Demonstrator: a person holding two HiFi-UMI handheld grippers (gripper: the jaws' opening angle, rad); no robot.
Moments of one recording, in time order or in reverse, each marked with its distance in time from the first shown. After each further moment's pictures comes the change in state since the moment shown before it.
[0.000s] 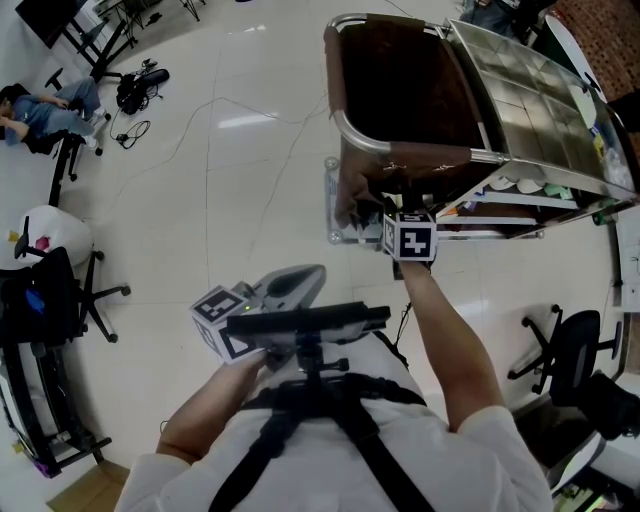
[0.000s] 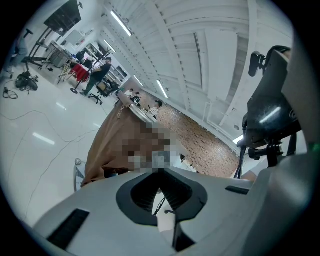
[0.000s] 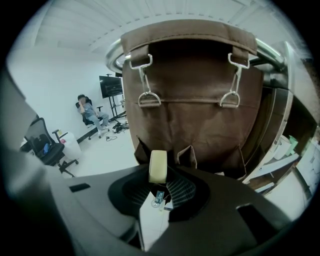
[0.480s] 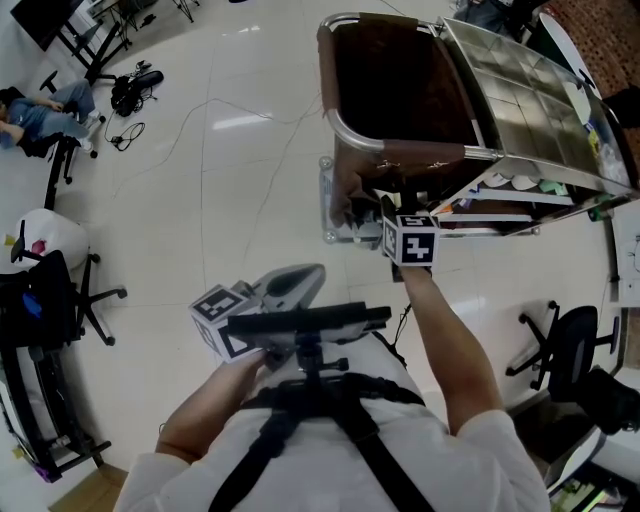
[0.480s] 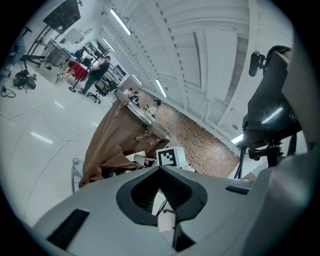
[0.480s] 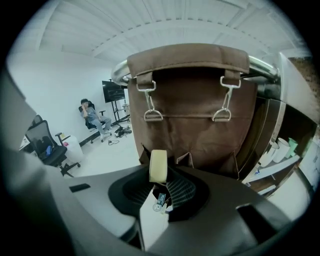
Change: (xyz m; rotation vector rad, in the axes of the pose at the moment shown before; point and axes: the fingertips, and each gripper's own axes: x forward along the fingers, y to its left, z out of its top) left arm 0.004 -0.004 -0.002 -0.005 0.009 -0.020; right arm -0.023 0.006 0.015 -0.004 -0.066 0.033
